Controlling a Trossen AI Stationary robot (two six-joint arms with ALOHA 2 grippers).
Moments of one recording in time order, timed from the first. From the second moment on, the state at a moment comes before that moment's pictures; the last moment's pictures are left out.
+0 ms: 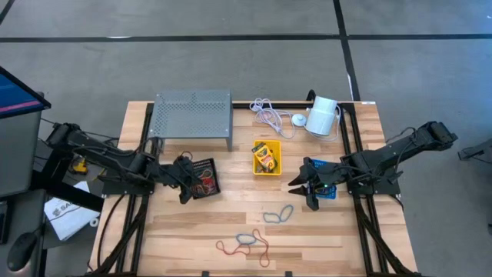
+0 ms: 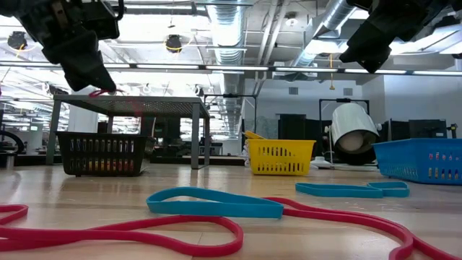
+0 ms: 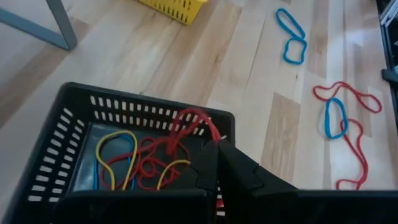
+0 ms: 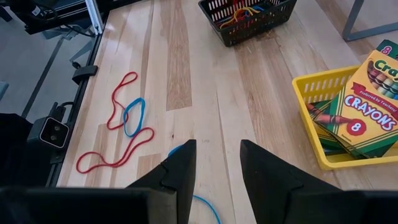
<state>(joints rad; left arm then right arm) -0.31 0.88 0.51 -0.38 -0.31 -0.63 0.34 1.03 0.65 -0.24 0.18 0.44</state>
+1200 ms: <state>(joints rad) -0.27 0.90 0.51 -0.33 -0.28 -0.63 0.34 1.03 0.65 -0.24 0.18 0.43</state>
